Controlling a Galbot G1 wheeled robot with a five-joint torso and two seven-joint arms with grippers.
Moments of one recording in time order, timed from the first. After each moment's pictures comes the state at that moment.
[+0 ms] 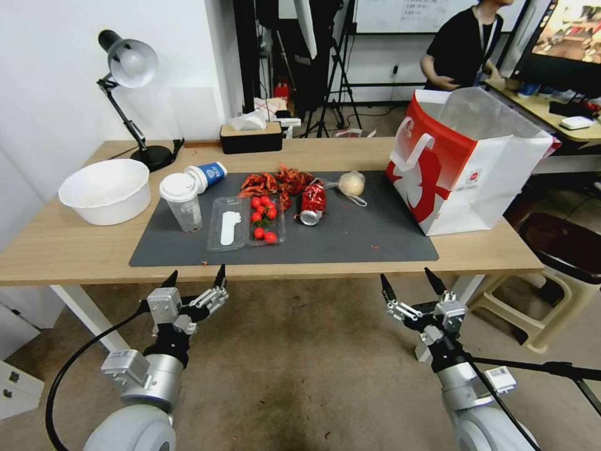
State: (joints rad) left arm 1.72 -1.39 -0.55 -2.30 -0.40 0.11 -0.08; right arm -1.67 1.29 0.54 2.06 0.34 0.24 -0.14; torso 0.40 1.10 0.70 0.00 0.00
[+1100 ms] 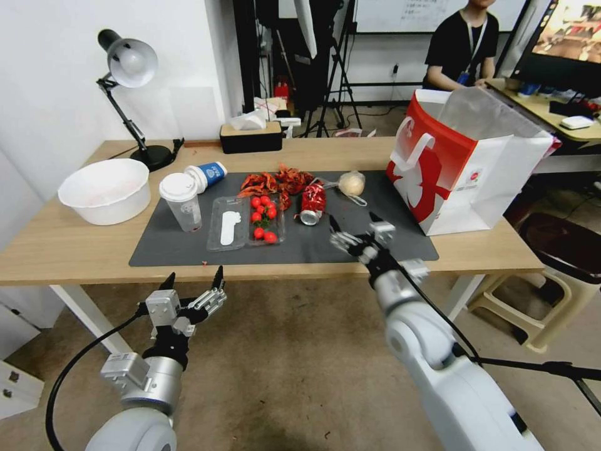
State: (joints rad) left arm 1.74 -1.43 -0.56 -2.31 -0.37 0.10 -0.08; right arm -1.02 1.26 0.12 1.92 0.44 -0.22 0.30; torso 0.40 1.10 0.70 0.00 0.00
